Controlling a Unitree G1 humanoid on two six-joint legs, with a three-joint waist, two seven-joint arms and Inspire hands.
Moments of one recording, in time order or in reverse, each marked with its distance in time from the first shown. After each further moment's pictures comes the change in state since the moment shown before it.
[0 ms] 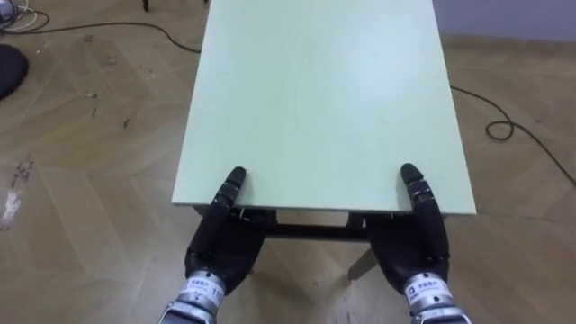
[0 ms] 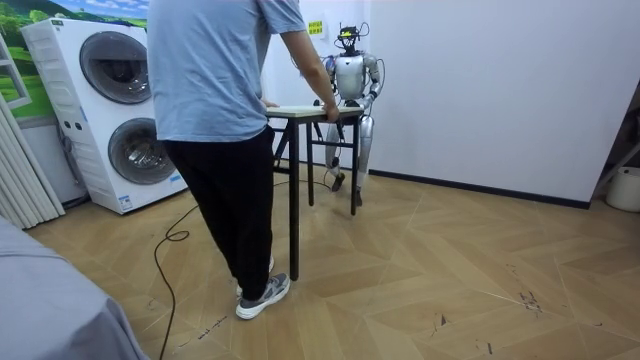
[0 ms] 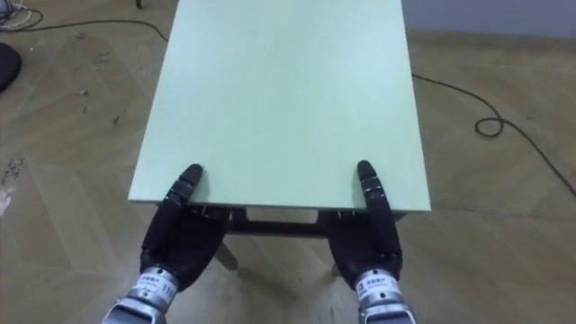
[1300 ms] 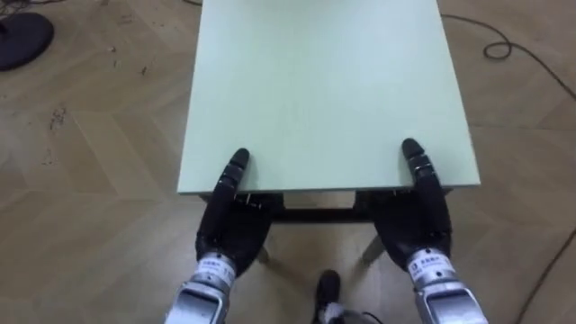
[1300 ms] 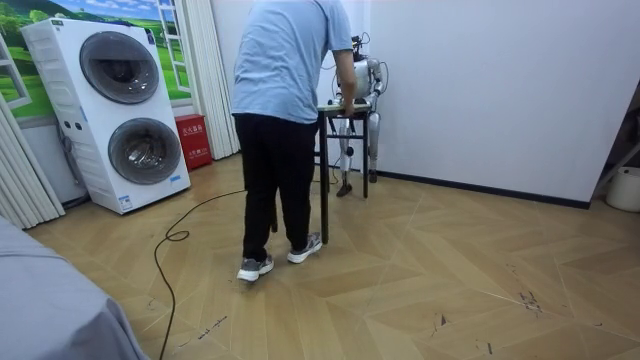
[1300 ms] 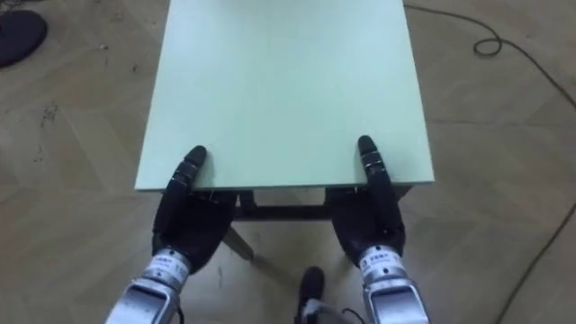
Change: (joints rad) left arm -0.061 -0.064 -0.016 0.089 -0.042 -0.028 0.067; right arm -0.052 -0.037 0.002 0.002 -0.001 0.004 -0.085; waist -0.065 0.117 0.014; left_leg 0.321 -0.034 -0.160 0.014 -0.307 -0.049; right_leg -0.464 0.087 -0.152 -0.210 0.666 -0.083
